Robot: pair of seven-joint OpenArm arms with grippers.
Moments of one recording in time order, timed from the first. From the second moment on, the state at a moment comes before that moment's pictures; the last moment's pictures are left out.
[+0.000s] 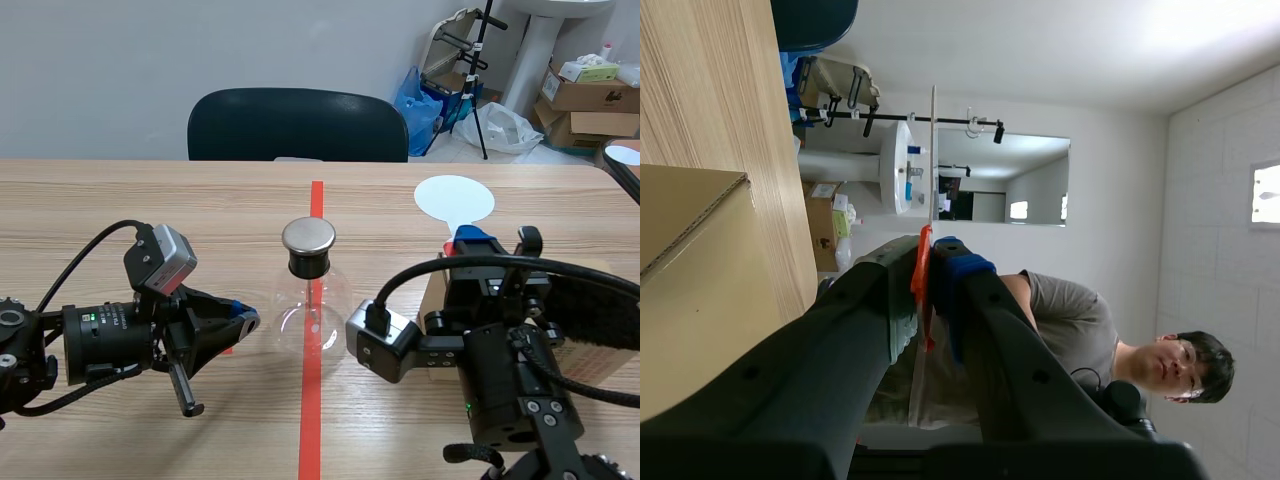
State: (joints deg) left arm -6.0 -32.9 36.7 67.3 -13.5 -36.0 -20.2; right arm -19.2 22.4 -34.2 91.1 -89.2 -28.0 -34.9
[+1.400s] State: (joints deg) left arm 3.5 -42.3 29.5 80.4 -13.6 -37.7 -25.2; right arm -42.2 9.9 6.9 95.0 -76.2 -38.3 5.7
